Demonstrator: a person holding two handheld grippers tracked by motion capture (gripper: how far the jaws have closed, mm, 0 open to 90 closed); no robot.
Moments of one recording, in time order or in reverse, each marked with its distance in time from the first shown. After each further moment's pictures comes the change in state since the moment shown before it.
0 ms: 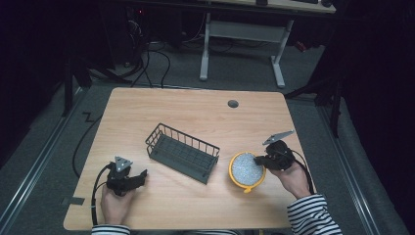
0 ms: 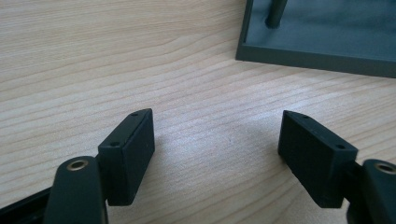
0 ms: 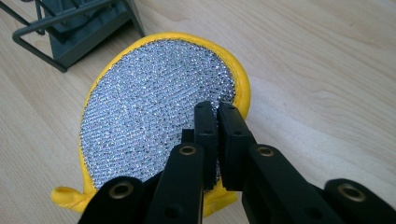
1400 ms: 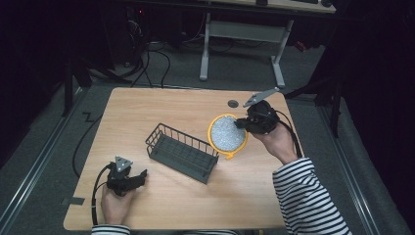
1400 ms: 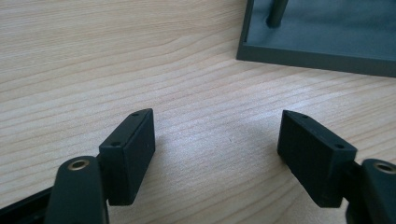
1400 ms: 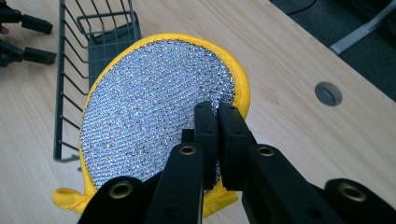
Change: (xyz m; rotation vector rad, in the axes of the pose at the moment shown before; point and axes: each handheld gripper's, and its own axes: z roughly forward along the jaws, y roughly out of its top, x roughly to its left) left arm -0.001 0.000 0.000 -0.002 0.008 0.001; right arm 0.030 0.127 -0.048 -0.145 -0.030 -0.193
